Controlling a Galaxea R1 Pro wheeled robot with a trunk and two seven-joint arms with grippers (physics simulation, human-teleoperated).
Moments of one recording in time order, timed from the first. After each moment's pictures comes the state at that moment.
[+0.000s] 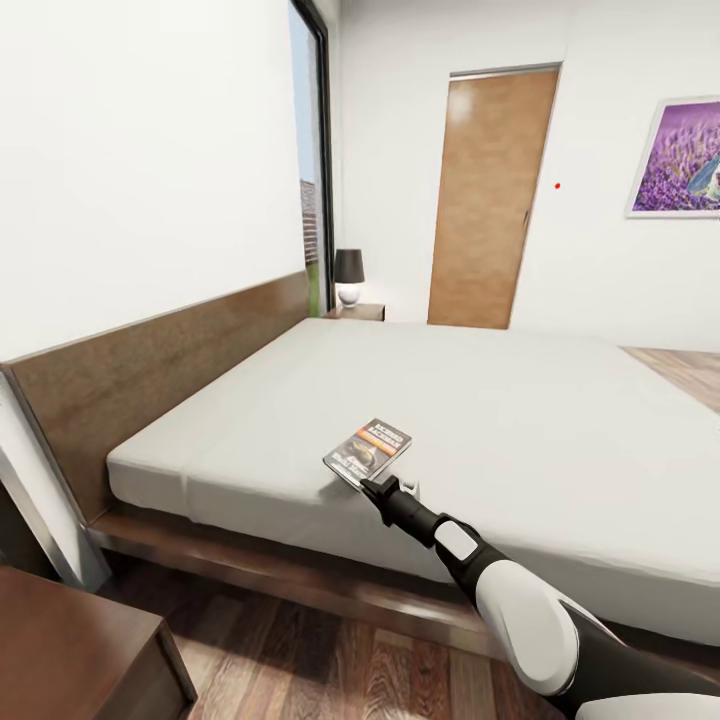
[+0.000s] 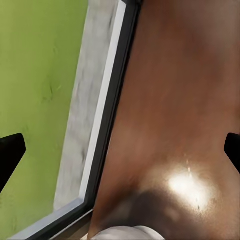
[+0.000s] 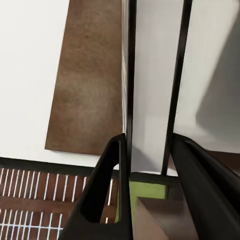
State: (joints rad) left arm -0.14 1.73 -0.47 -1.57 1.40 0.88 0.28; right arm -0.91 0.17 -0.56 -0.13 -0.36 0.42 0.74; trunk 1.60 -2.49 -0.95
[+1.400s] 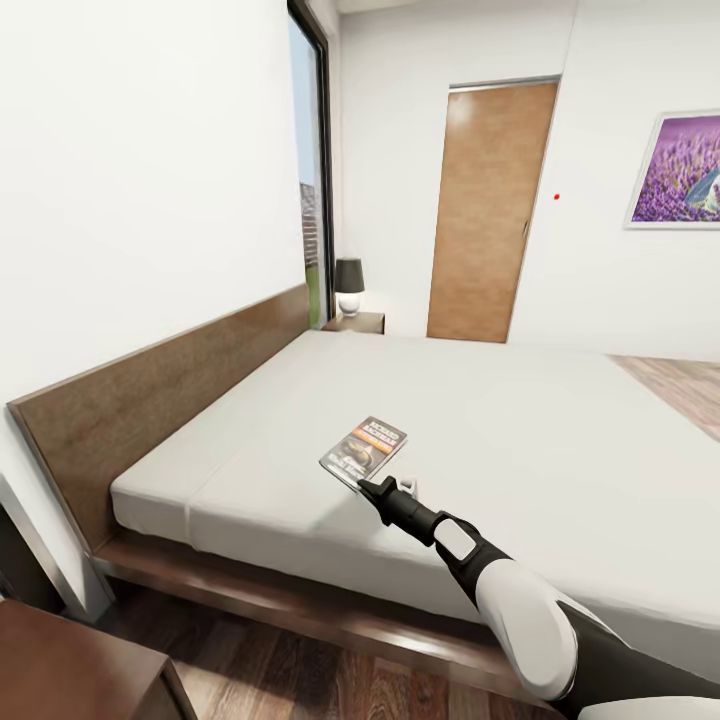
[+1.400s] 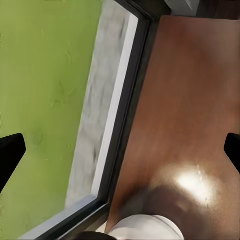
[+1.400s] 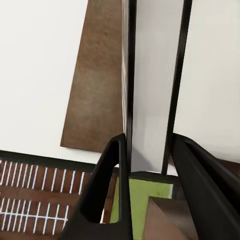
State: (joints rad) left arm -0.14 1.73 -0.47 -1.57 1.40 0.88 0.28; right arm -0.91 0.17 -0.49 -0.14 -0.36 0.42 0.76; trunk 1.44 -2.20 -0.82
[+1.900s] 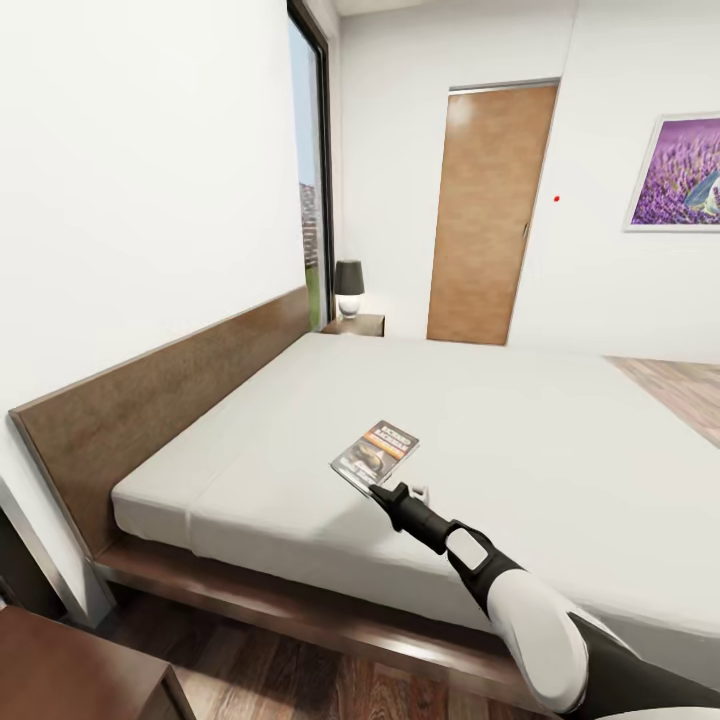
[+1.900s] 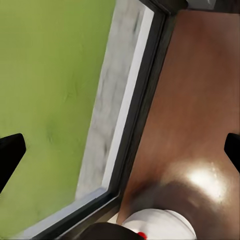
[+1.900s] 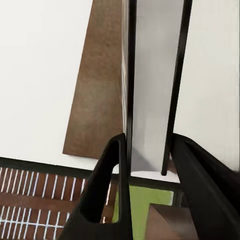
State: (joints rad) left arm -0.15 1.69 -0.47 -1.54 1.36 0.91 0.31; right arm -0.88 0.14 -0.50 -0.16 -0.36 0.42 0.80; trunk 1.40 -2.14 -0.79
